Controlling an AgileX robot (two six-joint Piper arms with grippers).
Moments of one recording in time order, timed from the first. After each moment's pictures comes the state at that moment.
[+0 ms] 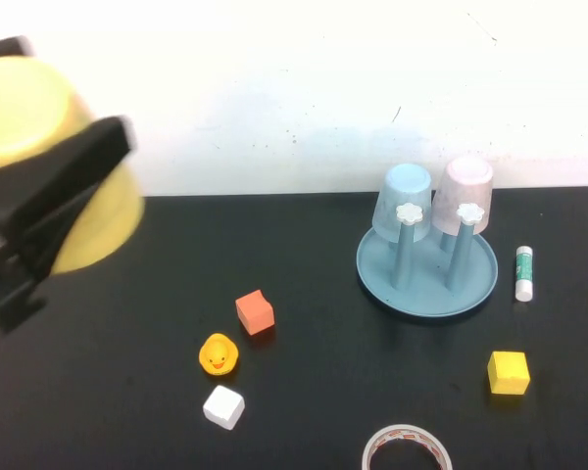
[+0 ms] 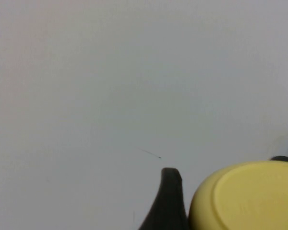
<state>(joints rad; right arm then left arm) 1.05 0.97 -1.44 -0.53 1.28 -0.22 -0.05 0.78 -0.81 -1.70 0.72 1.74</state>
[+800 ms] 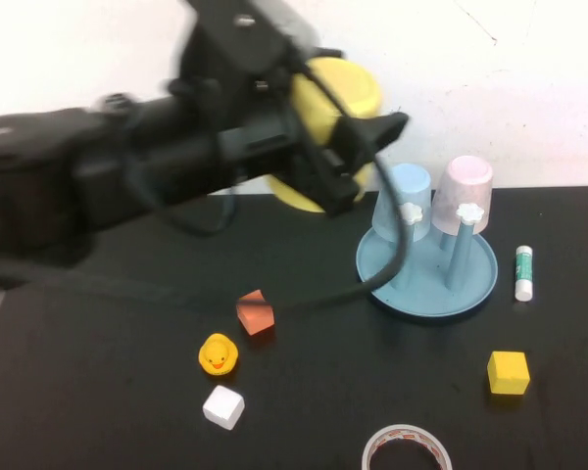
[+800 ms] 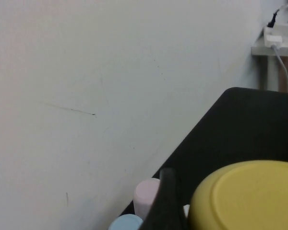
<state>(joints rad) 1.05 0.58 -0.51 -0.46 0.68 0.09 -0.55 1.42 -1.18 -1.70 0.40 1.90</state>
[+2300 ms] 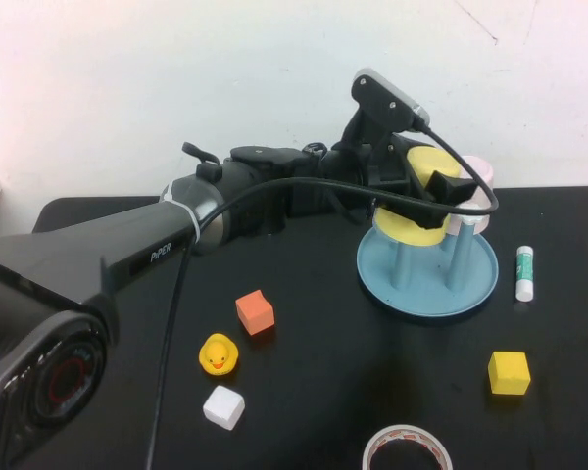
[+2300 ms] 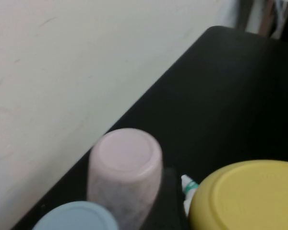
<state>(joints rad) 1.05 0.58 -0.48 -0.45 0.80 0.09 -0.55 2.22 -1.78 -1.70 0.53 1.80</state>
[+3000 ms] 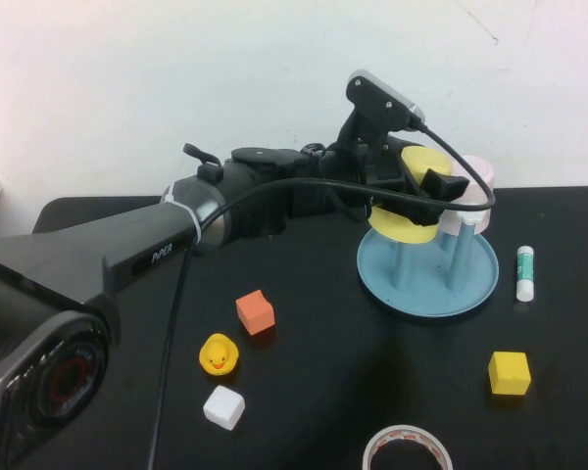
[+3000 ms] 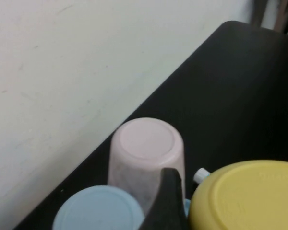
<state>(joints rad) 1.05 0.58 -0.48 -0.45 0.80 0.09 -0.55 2.23 -1.78 -1.70 0.48 1.78</state>
